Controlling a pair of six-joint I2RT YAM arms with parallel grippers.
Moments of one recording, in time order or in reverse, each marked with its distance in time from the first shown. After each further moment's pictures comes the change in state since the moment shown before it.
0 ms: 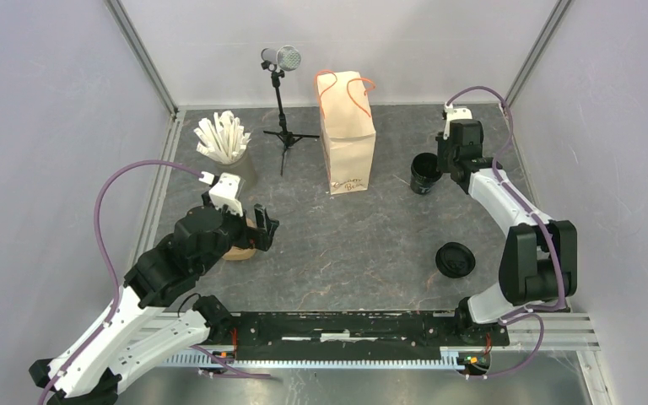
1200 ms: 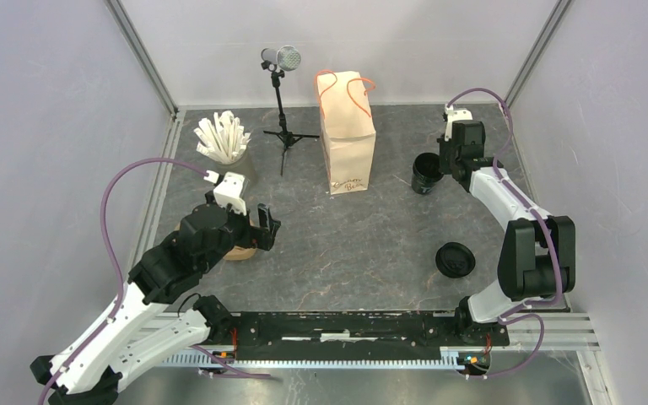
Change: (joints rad) left arm 0.000 0.024 -0.003 -0.001 0.000 0.000; right arm -0.026 0.031 0.000 0.002 -0.033 -0.037
